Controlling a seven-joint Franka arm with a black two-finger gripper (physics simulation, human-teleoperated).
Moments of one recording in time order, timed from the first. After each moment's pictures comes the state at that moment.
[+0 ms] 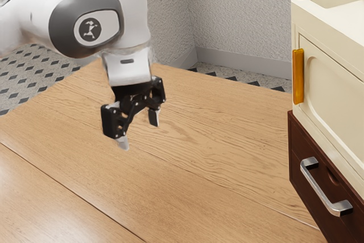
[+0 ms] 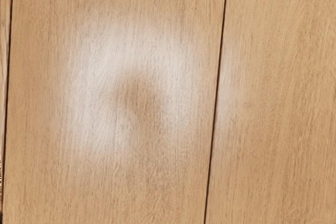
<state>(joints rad) -0.12 -0.05 0.01 -1.56 0.05 1.39 1.45</state>
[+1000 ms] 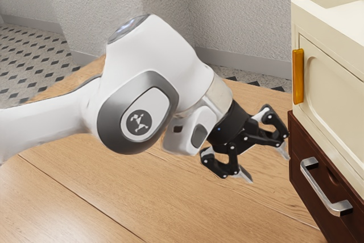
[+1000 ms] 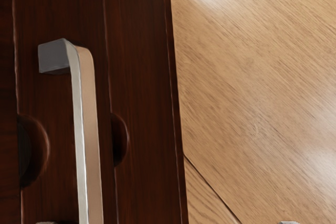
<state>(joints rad) -0.34 -0.12 -0.05 -1.91 -0.31 2.26 2.12</state>
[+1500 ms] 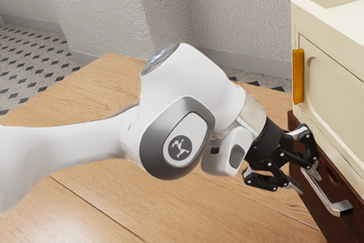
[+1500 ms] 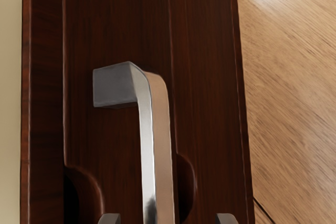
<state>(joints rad) -0.40 -0.02 -0.06 -1.91 -0.42 2.41 2.15</state>
